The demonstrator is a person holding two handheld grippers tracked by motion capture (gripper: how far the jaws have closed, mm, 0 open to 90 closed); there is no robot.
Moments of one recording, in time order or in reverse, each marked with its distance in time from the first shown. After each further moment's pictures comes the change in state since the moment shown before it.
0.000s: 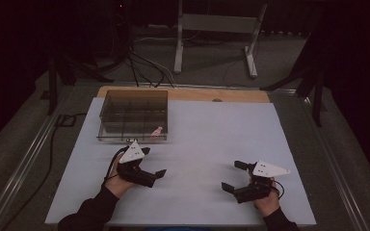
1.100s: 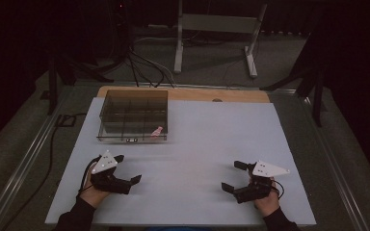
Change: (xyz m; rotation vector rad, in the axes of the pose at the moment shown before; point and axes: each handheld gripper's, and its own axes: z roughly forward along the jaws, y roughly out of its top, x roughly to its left) left arm 0.021 -0.047 -0.052 0.018 0.116 -0.060; right arm 0.000 0.000 0.001 0.004 0.003 0.002
